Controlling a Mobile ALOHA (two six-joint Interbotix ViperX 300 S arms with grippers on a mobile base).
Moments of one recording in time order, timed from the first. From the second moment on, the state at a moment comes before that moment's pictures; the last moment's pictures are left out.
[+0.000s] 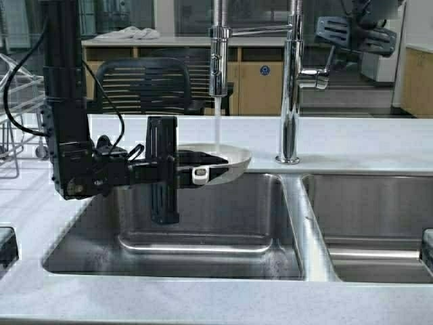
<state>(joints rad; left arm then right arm) -0.52 0.72 0.90 0.45 -1.58 -1.68 0.09 0.42 0.05 0.11 0.11 0.13</state>
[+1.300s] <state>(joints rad) -0.53 0.48 0.94 0.33 -0.51 -1.24 0.07 -0.04 0.60 0.12 0.00 0.14</state>
